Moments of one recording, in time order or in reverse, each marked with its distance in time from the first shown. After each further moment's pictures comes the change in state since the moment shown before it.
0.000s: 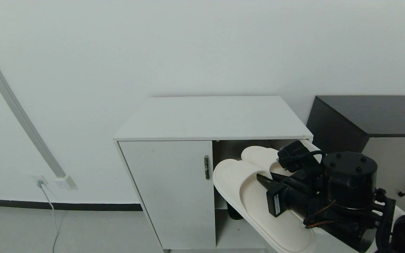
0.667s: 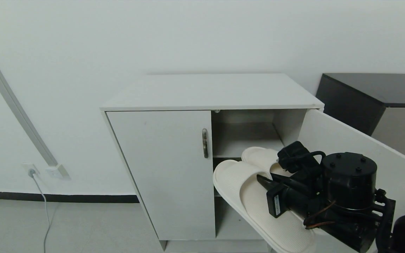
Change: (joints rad) left arm 0.000 0.000 0.000 0.000 0.000 0.000; right arm 0.000 0.000 0.003 0.000 0.002 0.000
